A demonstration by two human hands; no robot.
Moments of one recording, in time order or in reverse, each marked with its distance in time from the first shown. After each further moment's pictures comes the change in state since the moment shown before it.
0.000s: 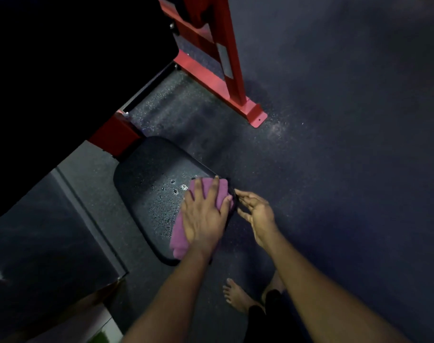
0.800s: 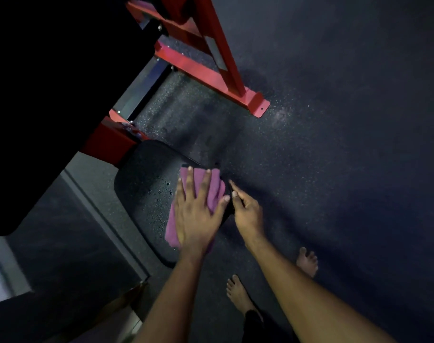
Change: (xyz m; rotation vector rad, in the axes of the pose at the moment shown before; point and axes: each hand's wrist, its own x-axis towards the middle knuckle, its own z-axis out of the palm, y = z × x) left_hand -0.004 -0.010 0.000 -0.049 0.001 0.068; right_hand 0.003 0.036 0.015 -0.262 0.095 -0.329
